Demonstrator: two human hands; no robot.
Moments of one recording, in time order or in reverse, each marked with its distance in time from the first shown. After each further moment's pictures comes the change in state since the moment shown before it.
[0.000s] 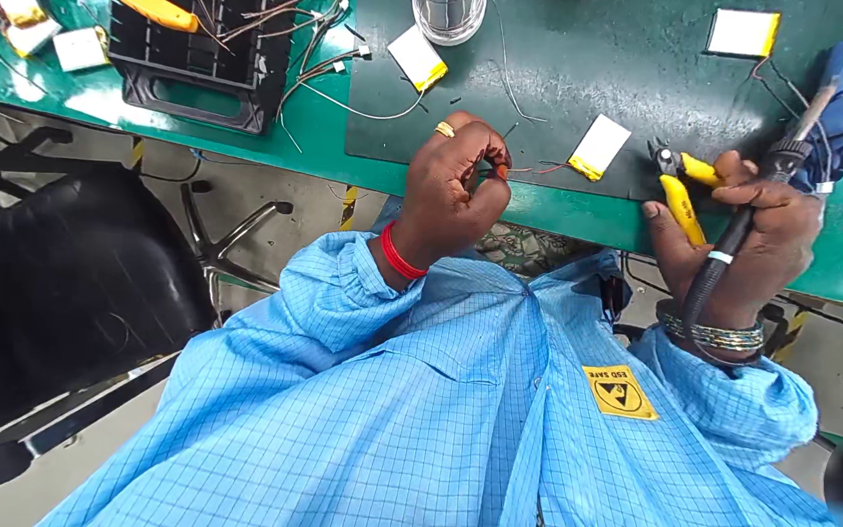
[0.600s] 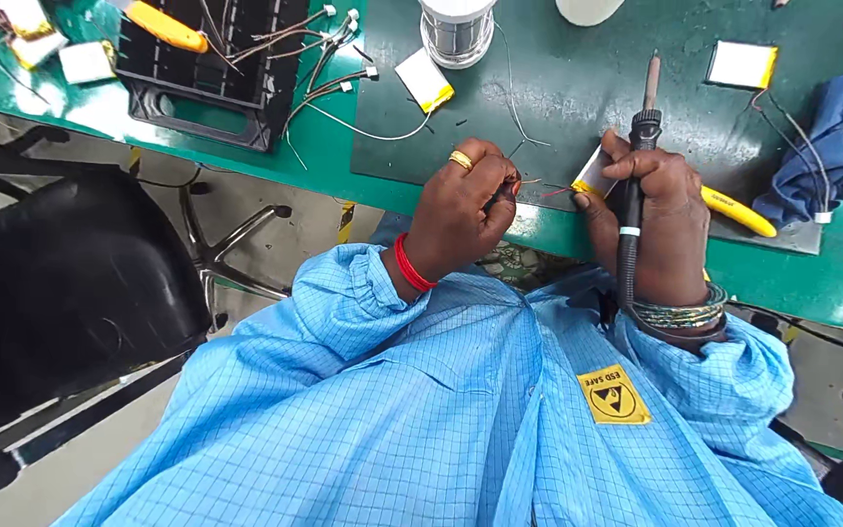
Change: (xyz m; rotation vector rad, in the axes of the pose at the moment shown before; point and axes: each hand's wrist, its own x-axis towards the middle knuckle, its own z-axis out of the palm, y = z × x) left_hand -0.003 -0.011 0.009 0.266 -0.012 0.086; right_hand 0.048 -0.049 0.042 0.166 -0.292 -0.165
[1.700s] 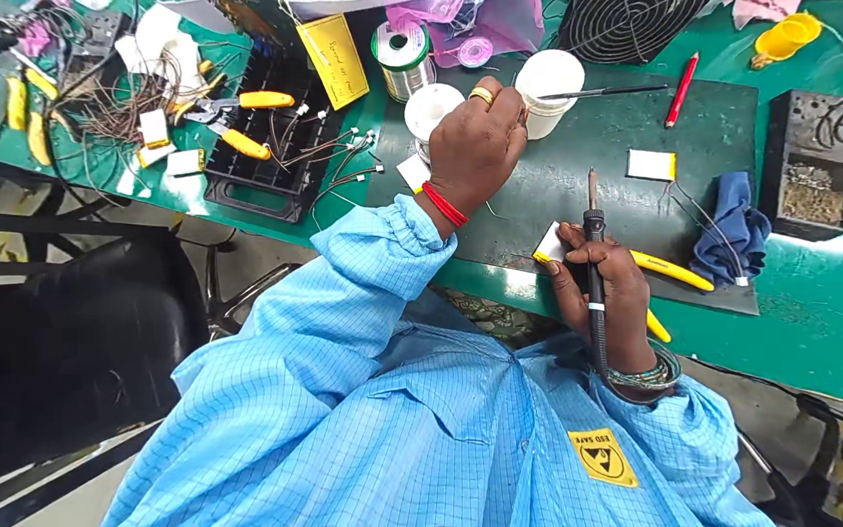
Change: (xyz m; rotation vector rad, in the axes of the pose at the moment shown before) left_hand 0.132 -0.017 0.025 0.526 0.277 0.136; right_hand -0.015 0.016 0.013 0.228 0.226 -0.011
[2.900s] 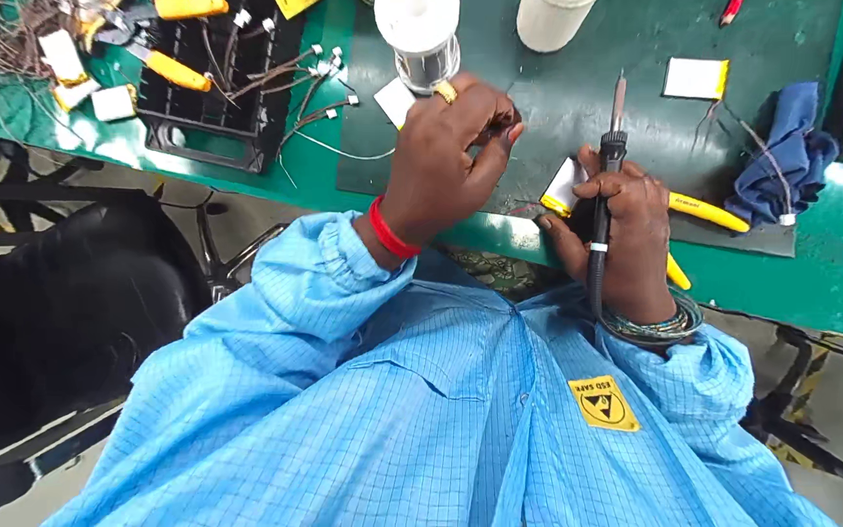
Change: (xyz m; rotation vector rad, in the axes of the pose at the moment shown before) left_hand -0.050 0.003 -0.057 -0.506 -0.259 -0.017; right_hand 0.005 -0.005 -0.006 -0.163 -0.126 -0.048
